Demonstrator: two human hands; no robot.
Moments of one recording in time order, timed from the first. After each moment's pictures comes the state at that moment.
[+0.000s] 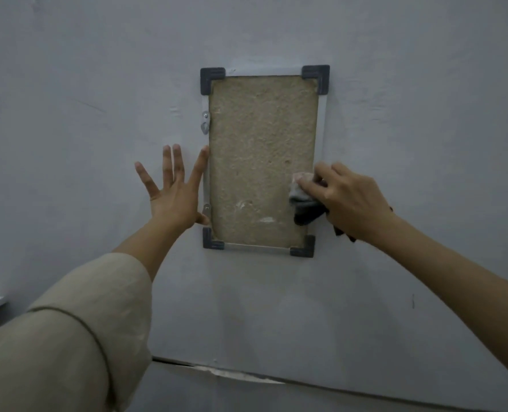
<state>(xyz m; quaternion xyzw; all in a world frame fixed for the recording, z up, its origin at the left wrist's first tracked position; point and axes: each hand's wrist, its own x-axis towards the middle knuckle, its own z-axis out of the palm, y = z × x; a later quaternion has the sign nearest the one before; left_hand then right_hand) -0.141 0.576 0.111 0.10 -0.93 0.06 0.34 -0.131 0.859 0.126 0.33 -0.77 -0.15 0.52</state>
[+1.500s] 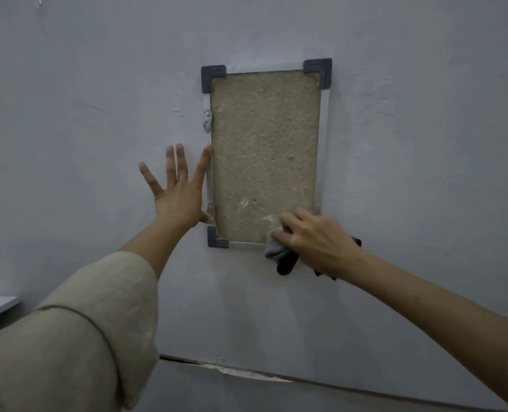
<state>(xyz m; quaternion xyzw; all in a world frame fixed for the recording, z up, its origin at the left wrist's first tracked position) -0.140 0.576 0.111 0.09 -0.93 0.05 0.35 -0.132 0.822 0.071 0.38 -0.79 -0.23 0.42</state>
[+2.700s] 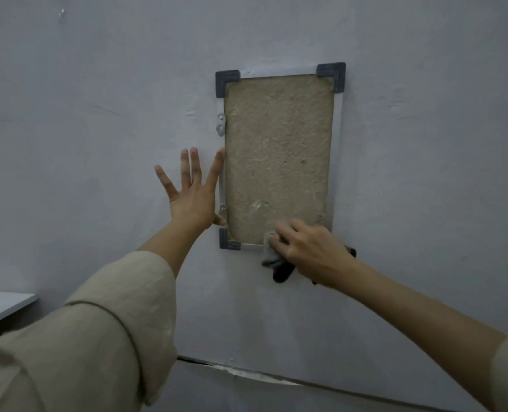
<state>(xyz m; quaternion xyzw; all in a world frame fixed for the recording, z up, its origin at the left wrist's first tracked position) -0.139 0.578 0.111 0.09 -0.93 0.05 0.34 -0.131 0.799 0.060 0.38 -0.78 -0.21 0.44</state>
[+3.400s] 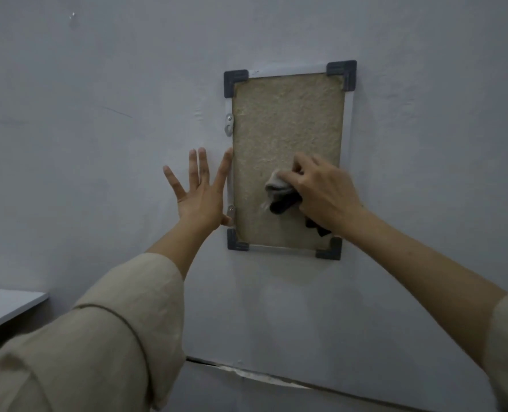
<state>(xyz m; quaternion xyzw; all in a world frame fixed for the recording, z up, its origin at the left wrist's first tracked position) -0.137 0.578 0.112 0.09 -0.94 0.06 0.34 -0.147 0.786 0.131 0.31 -0.81 -0.08 0.49</state>
